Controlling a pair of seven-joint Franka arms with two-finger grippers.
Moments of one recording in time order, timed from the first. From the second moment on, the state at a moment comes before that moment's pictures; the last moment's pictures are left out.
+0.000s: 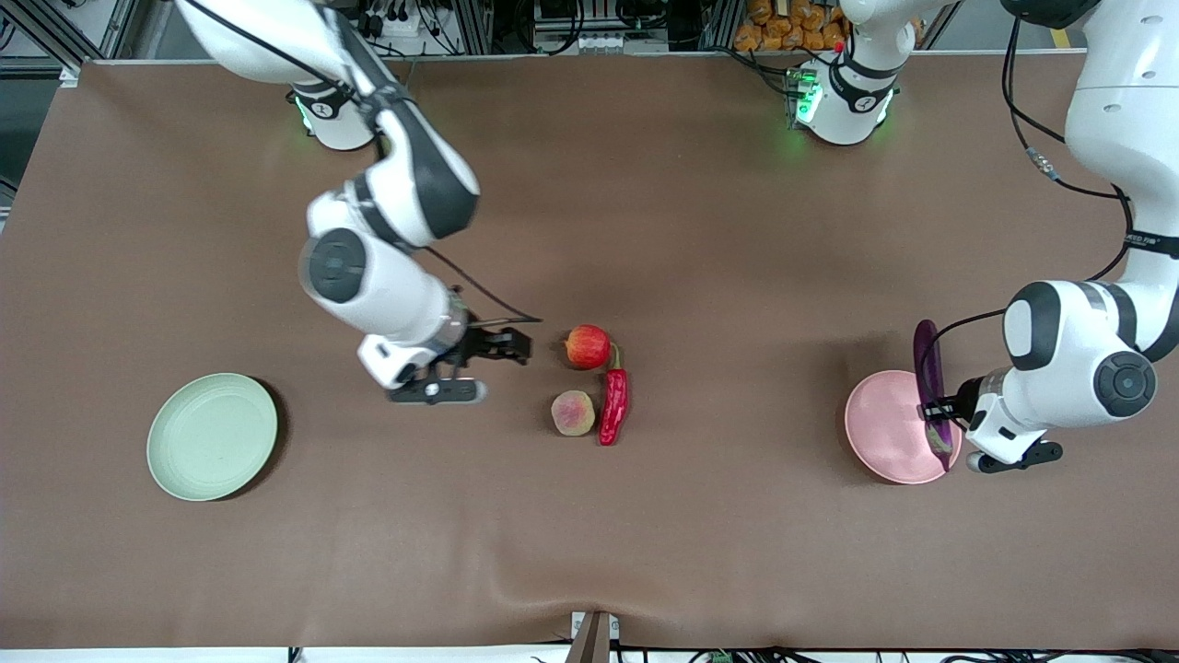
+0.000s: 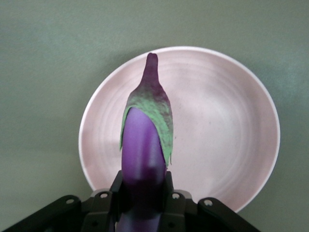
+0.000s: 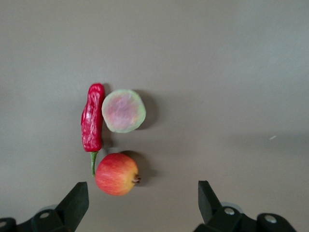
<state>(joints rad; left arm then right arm) 0.33 0.67 -0.33 -1.63 0.19 2.16 -0.23 0.50 0.53 0.03 -1.52 0.26 2.12 0.48</state>
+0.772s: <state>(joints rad) 0.33 0.71 -0.33 -1.61 0.19 2.20 -0.24 0.66 0.71 0.03 -1.52 0.26 2.29 0.82</state>
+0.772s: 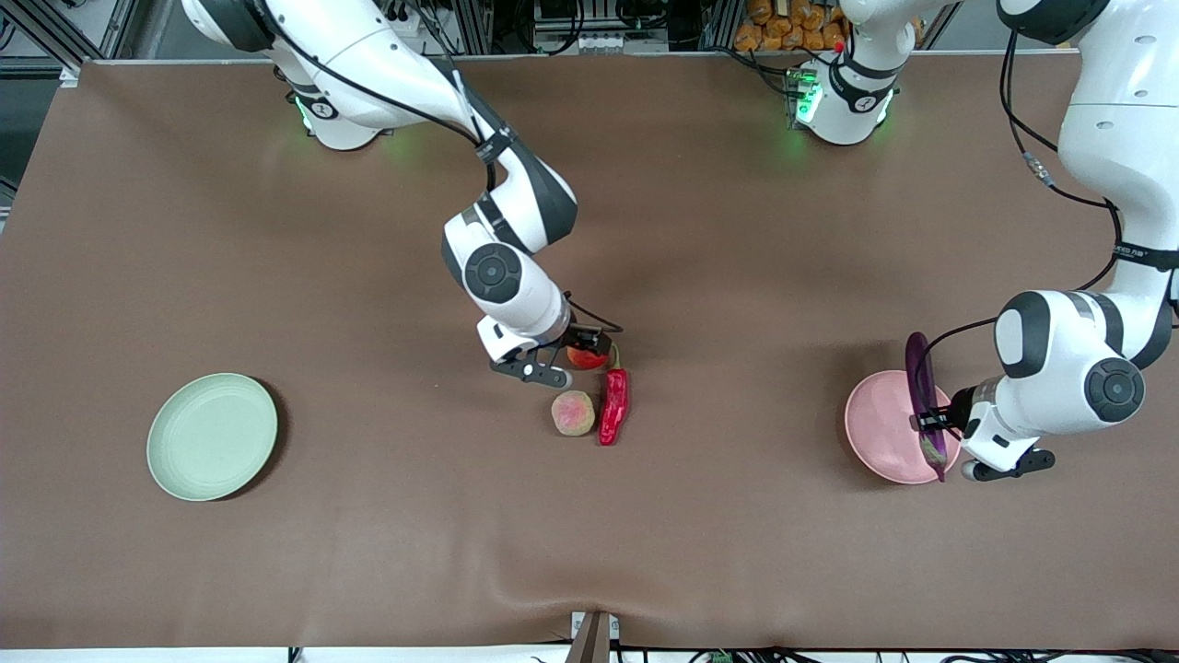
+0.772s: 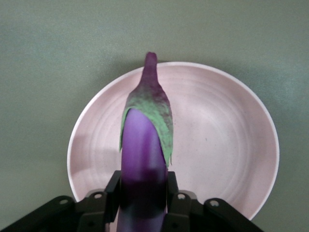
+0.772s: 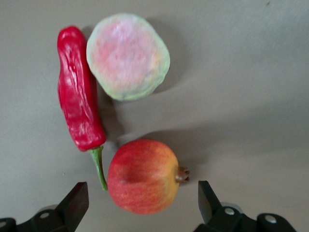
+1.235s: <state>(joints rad) 0.33 0.71 -0.33 -1.60 0.19 2.20 -0.25 0.71 0.75 0.03 -1.52 0.26 2.31 0.85</state>
